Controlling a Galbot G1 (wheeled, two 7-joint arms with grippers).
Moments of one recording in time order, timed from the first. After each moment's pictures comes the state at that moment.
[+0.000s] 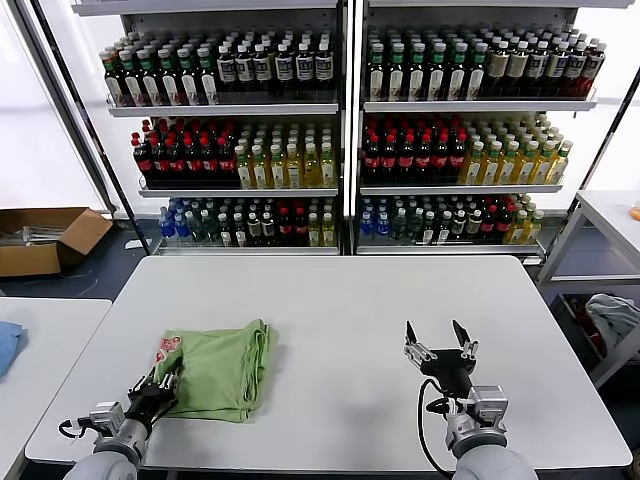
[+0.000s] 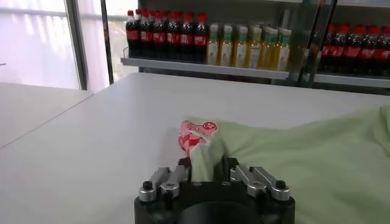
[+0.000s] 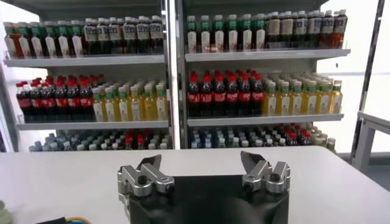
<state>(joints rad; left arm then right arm) 1.41 -1.22 -0.69 -1.77 -0.46 0.31 0.02 -1.41 1.25 0.37 2.22 0.31 -0.40 0.32</state>
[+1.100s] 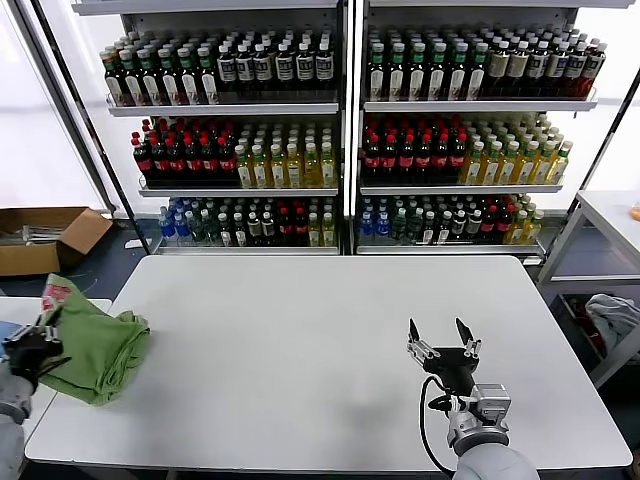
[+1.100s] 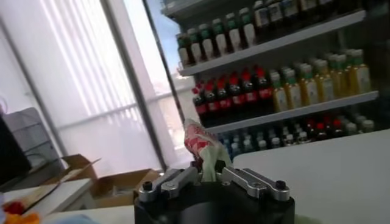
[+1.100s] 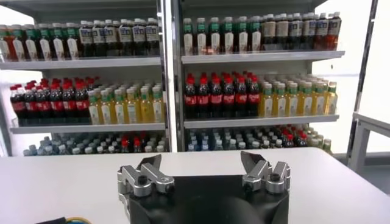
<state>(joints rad) 1.42 -0.96 -0.90 -1.85 -0.40 0.30 0.00 -1.42 1.26 0.39 2.23 0.31 -0.40 0.33</state>
